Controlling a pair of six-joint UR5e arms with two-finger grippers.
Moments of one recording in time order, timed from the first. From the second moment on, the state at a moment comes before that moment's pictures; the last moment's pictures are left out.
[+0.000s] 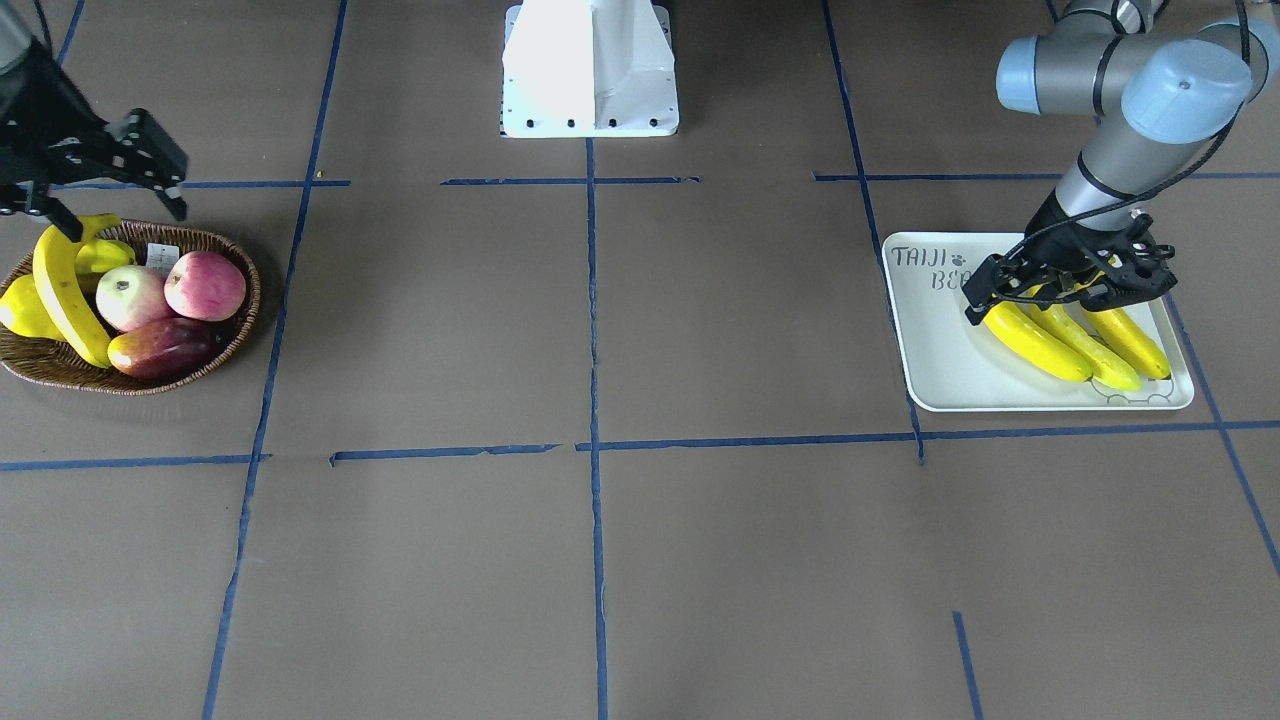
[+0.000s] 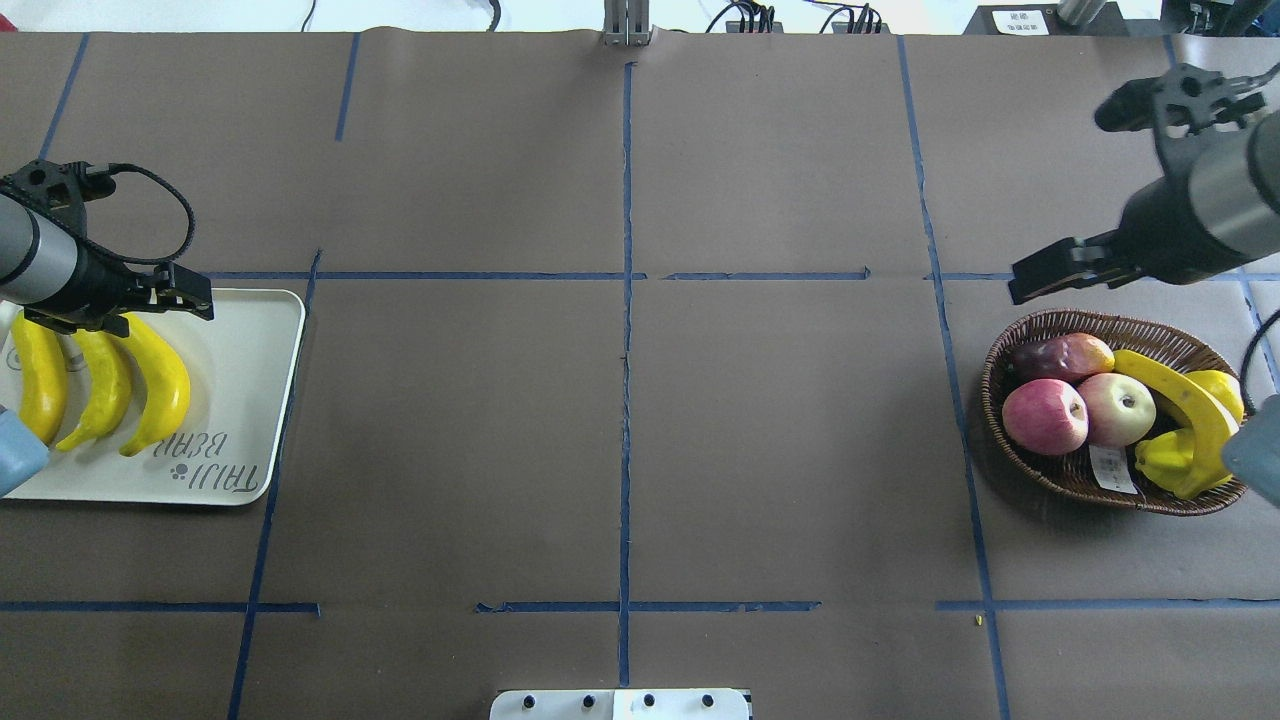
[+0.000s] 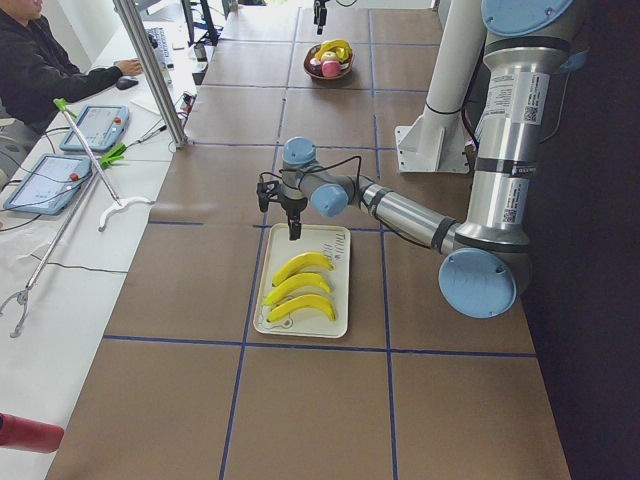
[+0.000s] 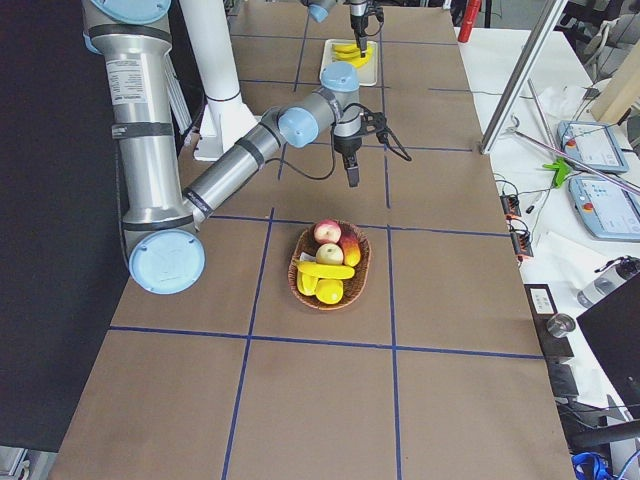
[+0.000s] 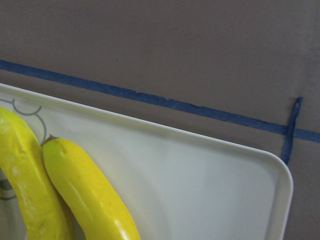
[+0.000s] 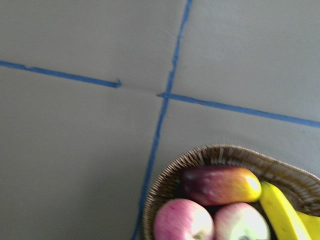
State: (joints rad) left arm -0.92 -1.67 -1.87 -1.87 -2.07 -1.11; right arm 1.08 -1.56 2.21 -1.65 2.20 0.51
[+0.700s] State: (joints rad) left arm -0.84 -1.74 -1.91 -1.81 -2.06 -1.24; right arm 1.26 -1.88 1.97 -1.21 2.40 0.58
